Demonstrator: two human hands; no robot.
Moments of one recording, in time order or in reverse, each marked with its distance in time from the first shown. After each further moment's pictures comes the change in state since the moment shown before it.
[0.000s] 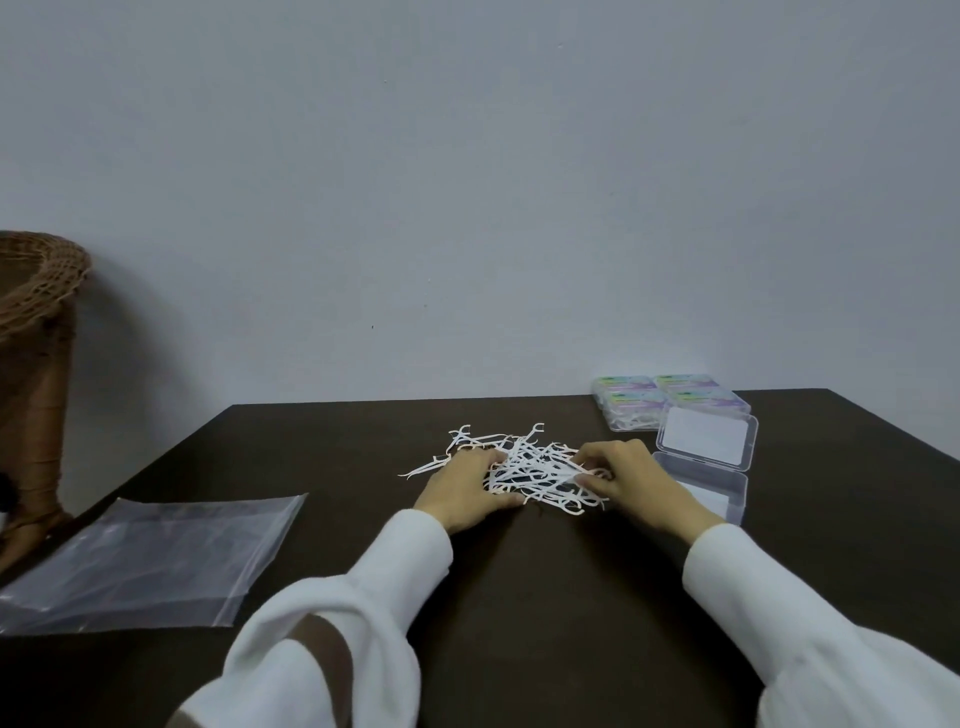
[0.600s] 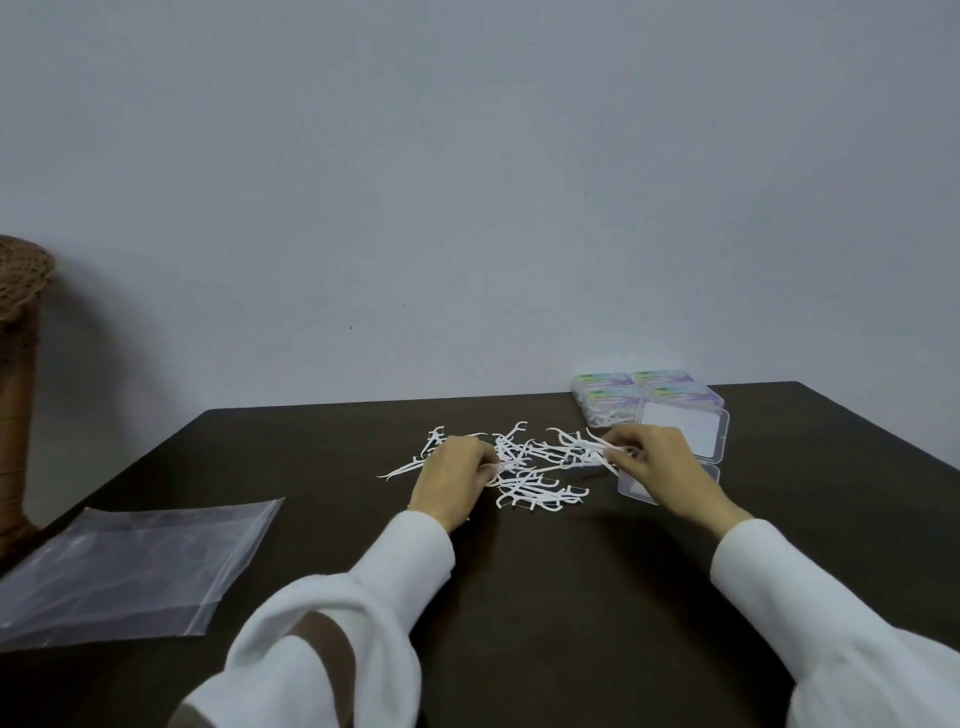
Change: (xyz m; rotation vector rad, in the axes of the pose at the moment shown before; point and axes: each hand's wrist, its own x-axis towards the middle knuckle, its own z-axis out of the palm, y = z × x) left_hand 0.003 0.023 0.006 0.145 0.307 0.129; right_hand -0.019 0.023 -0.031 0.051 0.184 0.068
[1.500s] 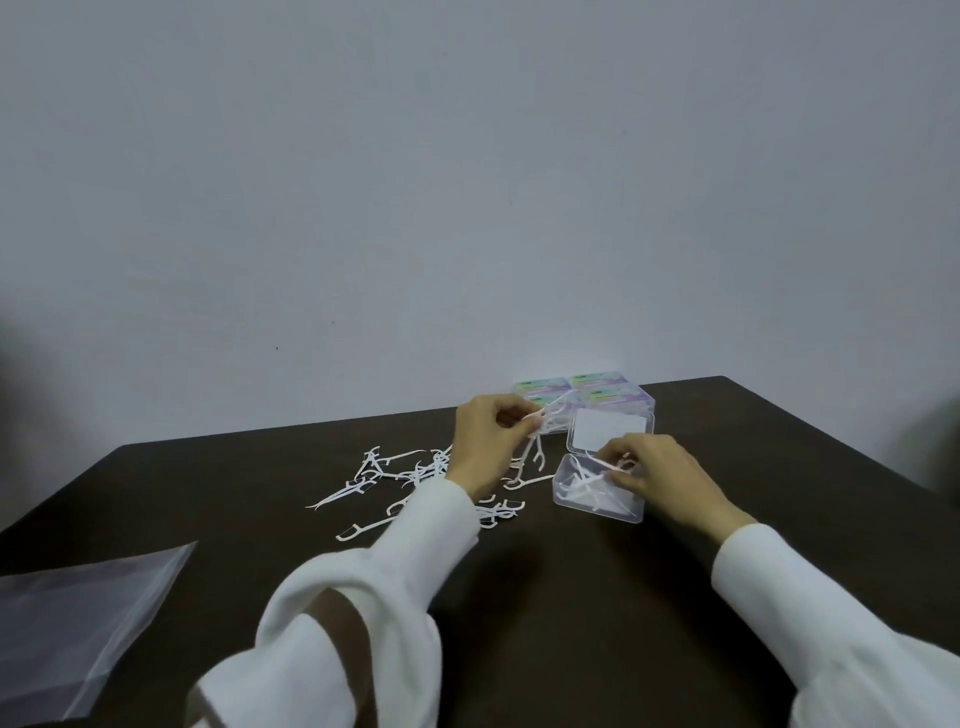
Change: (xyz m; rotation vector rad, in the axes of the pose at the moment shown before) left_hand 0.049 0.101 0.014 -0.679 0.066 0.007; right_hand -0.021 0.044 -0.042 -0.149 -0.073 0.131
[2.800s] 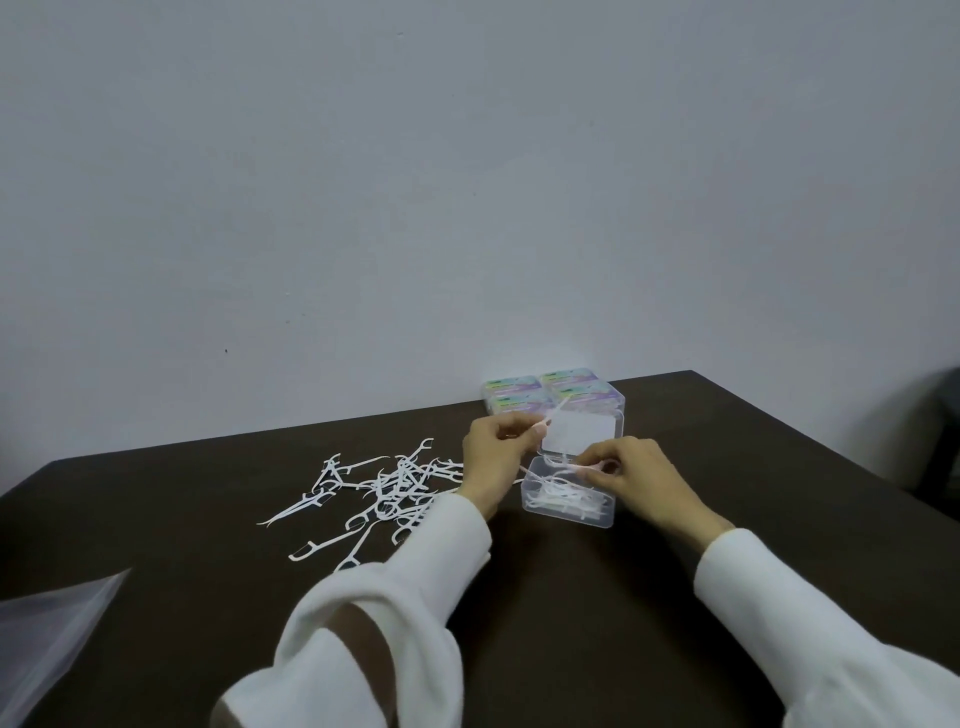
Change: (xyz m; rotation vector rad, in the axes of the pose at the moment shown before) left_hand 0.008 -0.010 0.056 -0.335 -0.024 -0.328; right_hand 0.002 0.017 0.002 0.152 0.015 0.090
